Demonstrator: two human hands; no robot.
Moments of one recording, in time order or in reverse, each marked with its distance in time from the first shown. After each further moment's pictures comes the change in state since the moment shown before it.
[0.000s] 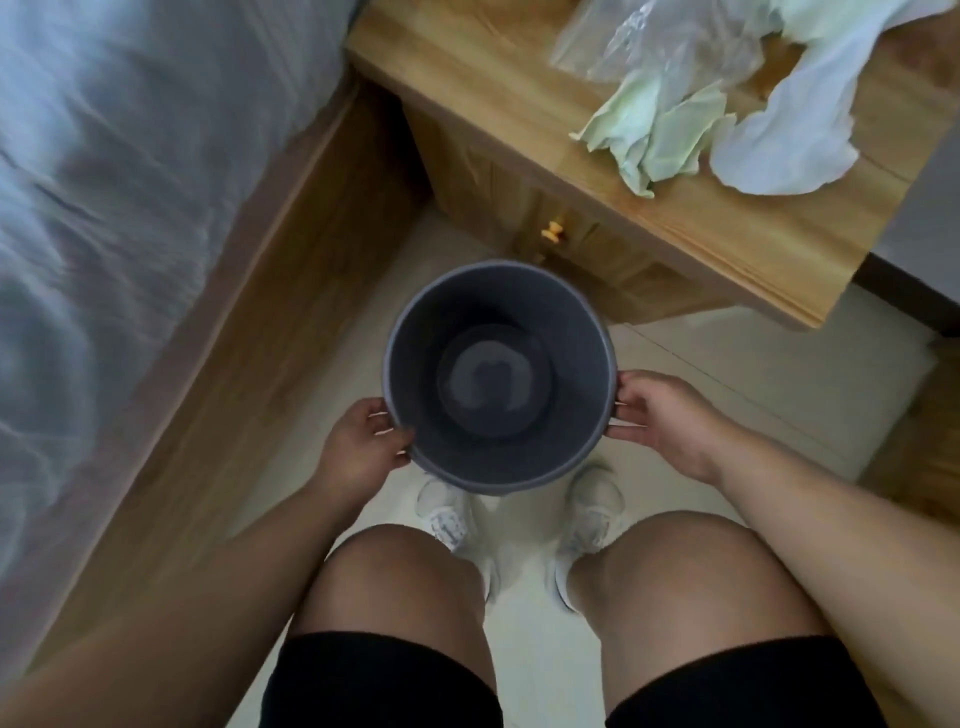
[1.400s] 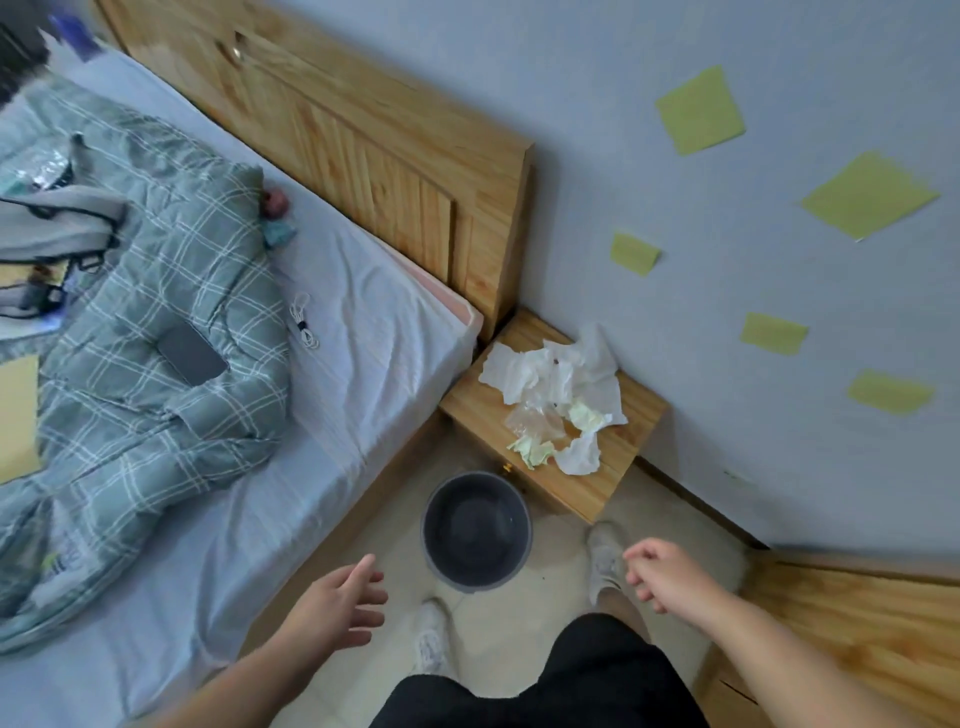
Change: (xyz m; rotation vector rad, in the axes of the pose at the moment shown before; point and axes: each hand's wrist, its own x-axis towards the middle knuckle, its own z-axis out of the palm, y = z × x) left_hand -0.407 0.186 -0.139 -0.117 0.015 -0.076; right_hand -0.408 -0.178 -0.098 -0.638 0.162 -0.104
